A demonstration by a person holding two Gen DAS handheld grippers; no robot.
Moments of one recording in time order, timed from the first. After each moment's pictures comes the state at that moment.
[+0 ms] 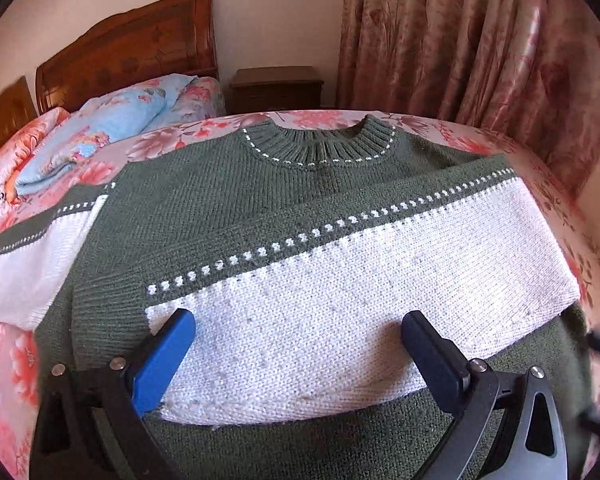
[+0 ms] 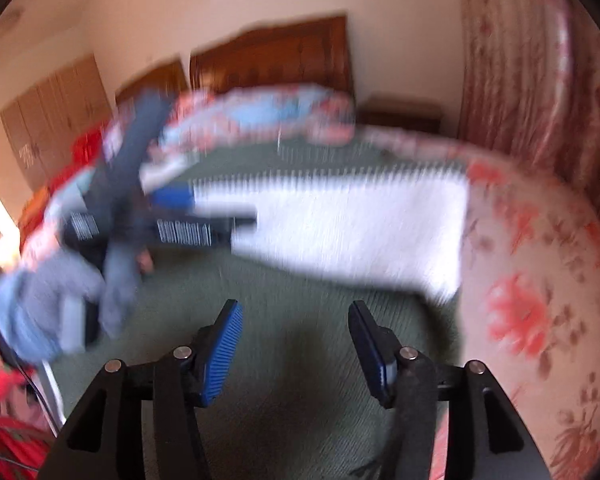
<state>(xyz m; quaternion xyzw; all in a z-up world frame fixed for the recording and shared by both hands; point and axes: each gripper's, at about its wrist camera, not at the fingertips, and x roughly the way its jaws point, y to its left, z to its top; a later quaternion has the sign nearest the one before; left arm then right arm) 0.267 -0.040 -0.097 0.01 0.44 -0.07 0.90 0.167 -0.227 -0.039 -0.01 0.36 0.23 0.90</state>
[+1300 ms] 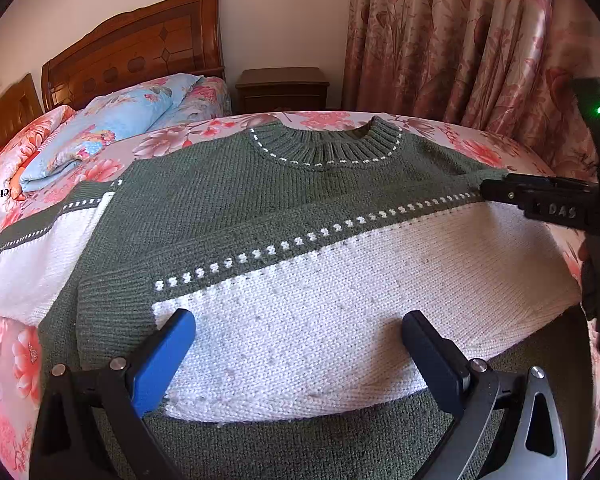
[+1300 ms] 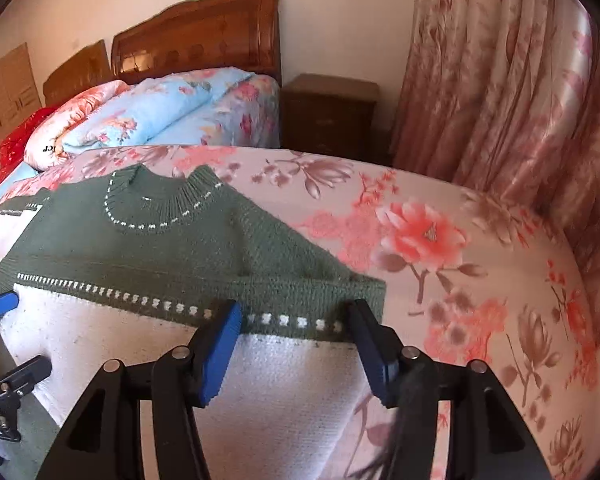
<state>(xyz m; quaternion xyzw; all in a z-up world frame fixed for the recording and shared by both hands) 0.264 -0.036 -0.095 0.02 0.44 -0.07 0.90 0.353 -0.259 -0.053 -0.05 0.44 0.10 0.89</state>
